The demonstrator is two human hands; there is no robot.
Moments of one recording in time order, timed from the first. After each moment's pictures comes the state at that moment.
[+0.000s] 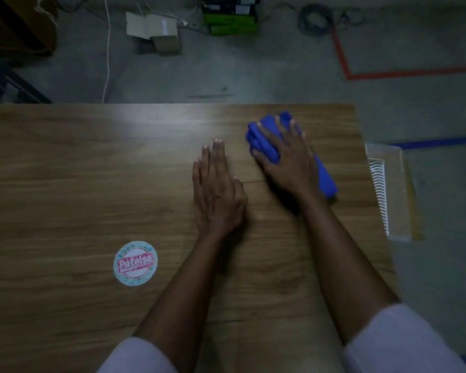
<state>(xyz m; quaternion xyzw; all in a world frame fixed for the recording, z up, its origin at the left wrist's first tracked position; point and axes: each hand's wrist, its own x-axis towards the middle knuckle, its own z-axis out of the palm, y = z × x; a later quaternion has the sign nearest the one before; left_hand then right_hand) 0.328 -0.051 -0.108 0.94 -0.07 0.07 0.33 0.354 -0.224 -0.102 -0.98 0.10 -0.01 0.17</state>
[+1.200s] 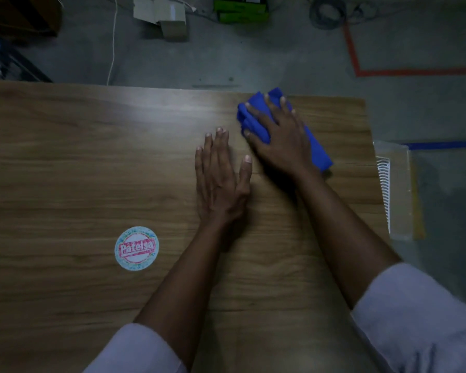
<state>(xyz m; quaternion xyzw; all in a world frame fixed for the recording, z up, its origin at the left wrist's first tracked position) 0.329 -0.051 -0.116 0.93 -0.06 0.10 0.36 0.386 -0.209 -0.099 -0.99 0.02 0.01 0.16</state>
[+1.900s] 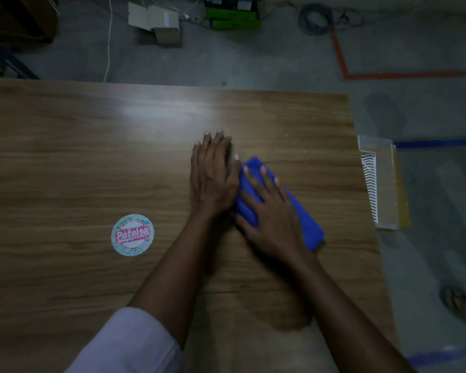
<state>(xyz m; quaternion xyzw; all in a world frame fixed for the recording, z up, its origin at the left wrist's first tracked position) 0.323 -0.039 -0.120 0.92 -0.11 0.06 0.38 0.219 -0.171 -0.108 -0.99 -0.06 0.00 0.16</state>
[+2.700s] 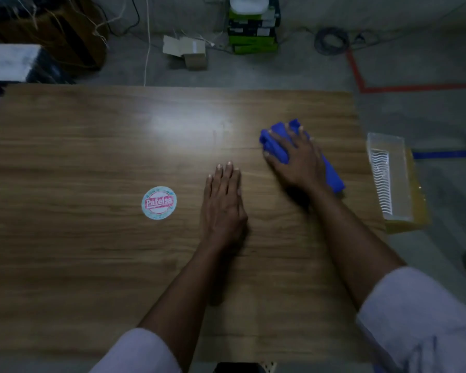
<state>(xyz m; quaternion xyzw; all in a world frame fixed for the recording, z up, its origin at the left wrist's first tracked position) 0.208 -0.012 -0.124 0.96 -0.16 0.11 0.22 0.269 -0.218 -0.098 -0.98 0.06 0.00 0.17</state>
